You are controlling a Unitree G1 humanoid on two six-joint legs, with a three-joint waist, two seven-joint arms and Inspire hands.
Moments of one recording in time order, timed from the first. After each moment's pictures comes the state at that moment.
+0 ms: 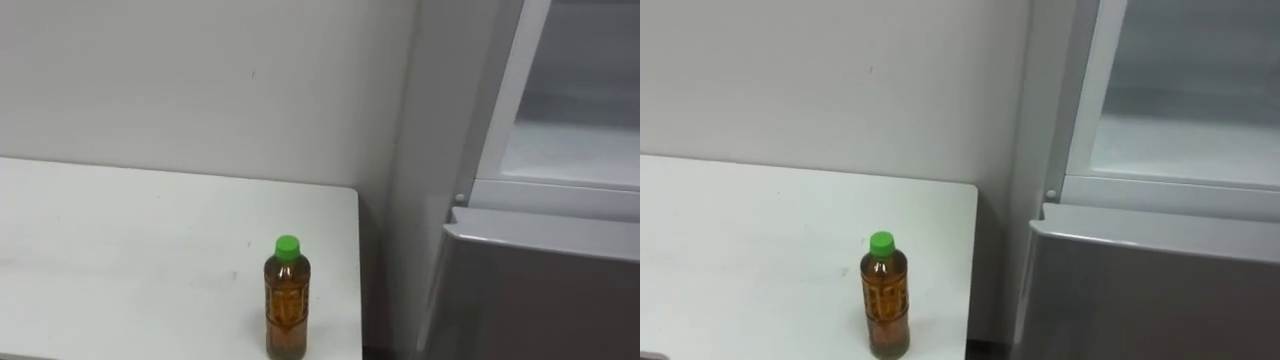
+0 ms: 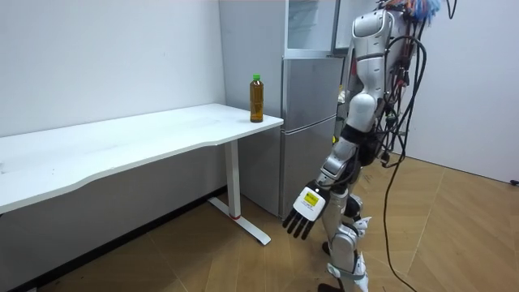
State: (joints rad) left arm 0.23 0.16 0.03 1.06 0.04 -0.03 0.22; right arm 0.06 -0.18 0.20 1.21 0.26 -0.04 0.07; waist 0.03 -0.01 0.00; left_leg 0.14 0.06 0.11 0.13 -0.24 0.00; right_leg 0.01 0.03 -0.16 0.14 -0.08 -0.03
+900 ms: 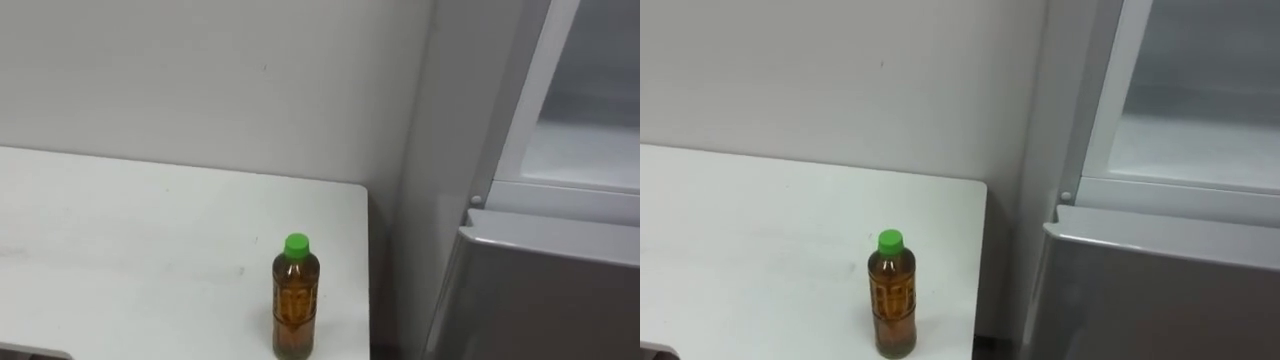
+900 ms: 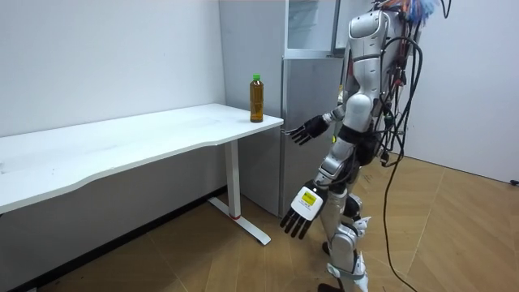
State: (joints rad) left arm 0.21 0.16 0.03 1.08 0.04 -0.05 0.26; right arm 0.14 -0.19 0.20 0.46 0.33 -0.01 0.11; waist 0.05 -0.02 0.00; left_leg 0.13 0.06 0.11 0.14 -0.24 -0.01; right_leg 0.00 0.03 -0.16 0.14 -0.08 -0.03
